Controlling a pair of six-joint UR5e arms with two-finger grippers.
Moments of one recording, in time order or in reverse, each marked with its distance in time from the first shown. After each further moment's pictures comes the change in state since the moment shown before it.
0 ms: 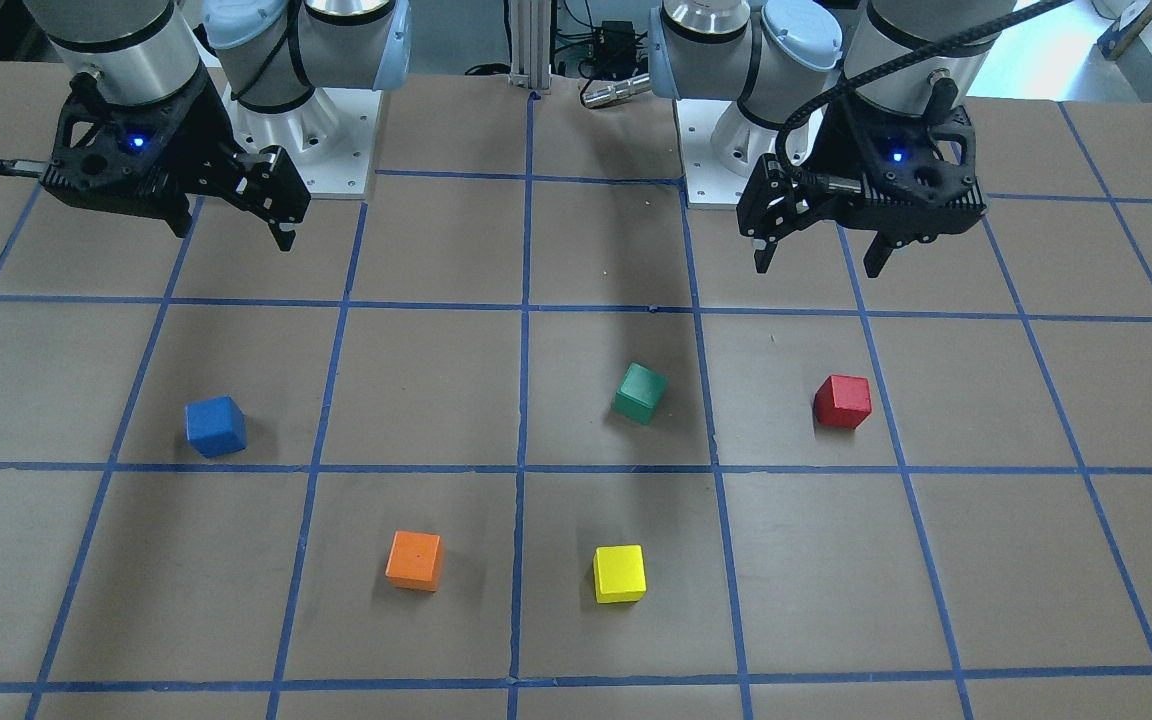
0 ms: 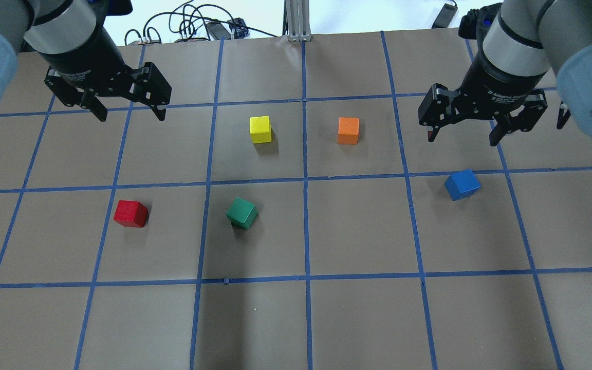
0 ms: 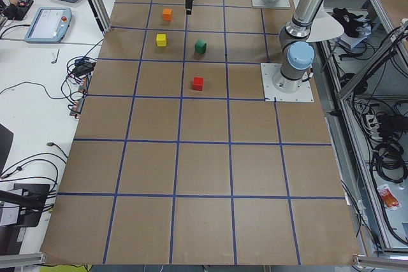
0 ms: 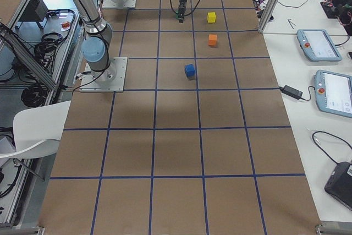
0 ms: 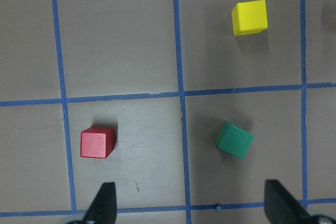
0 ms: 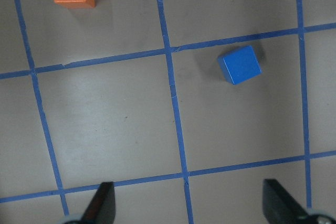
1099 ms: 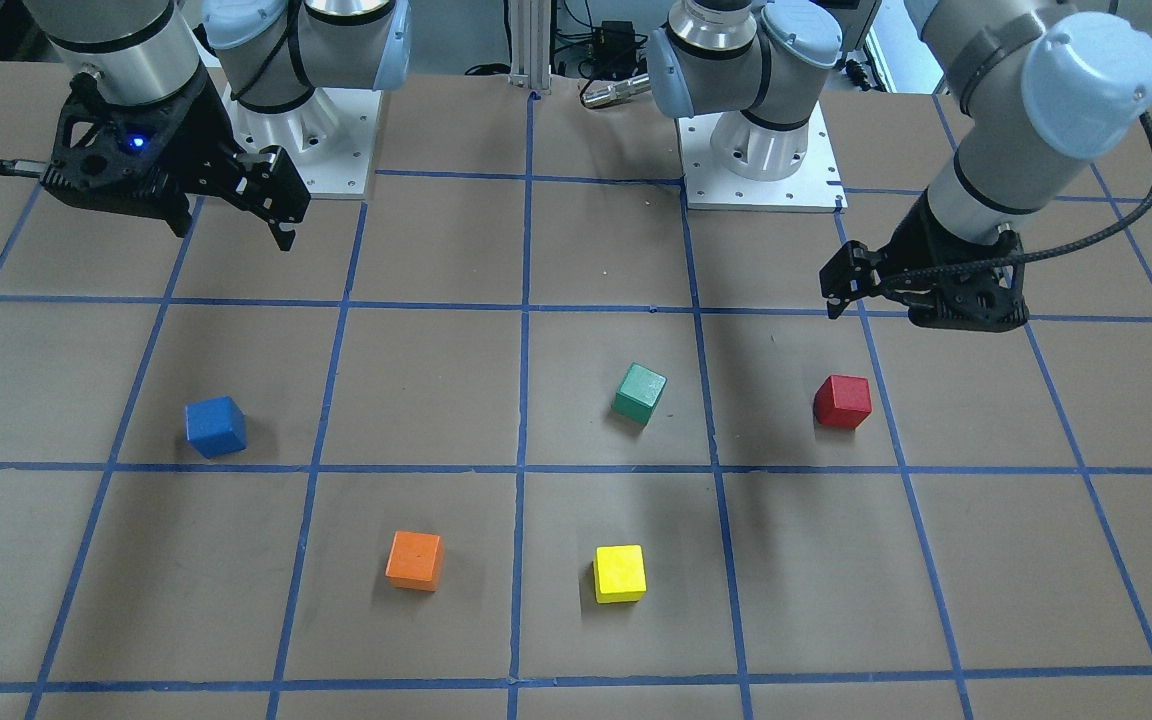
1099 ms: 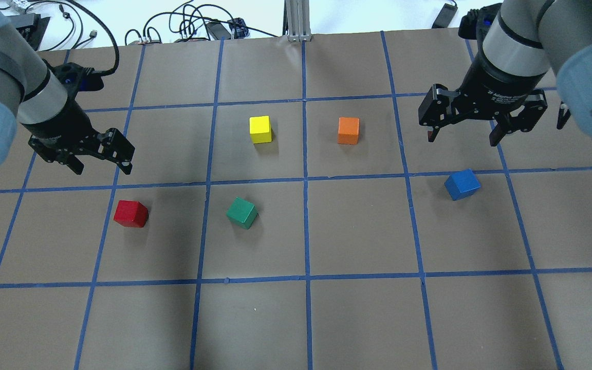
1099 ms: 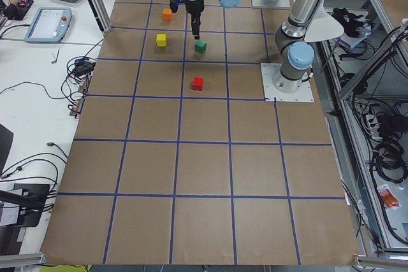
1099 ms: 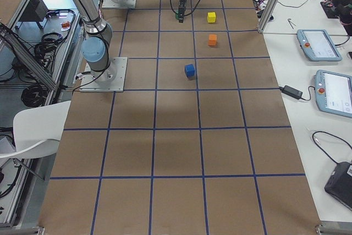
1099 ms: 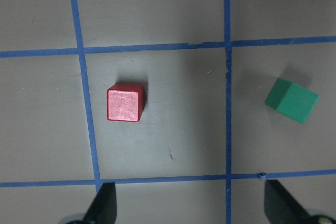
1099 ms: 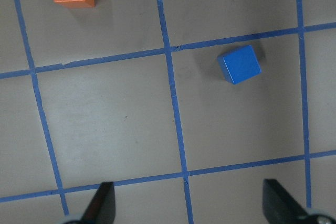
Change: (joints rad) left arm 0.235 -0.007 -0.317 0.222 -0.001 0.288; right arm 0.000 0.000 0.000 0.001 0.000 0.000
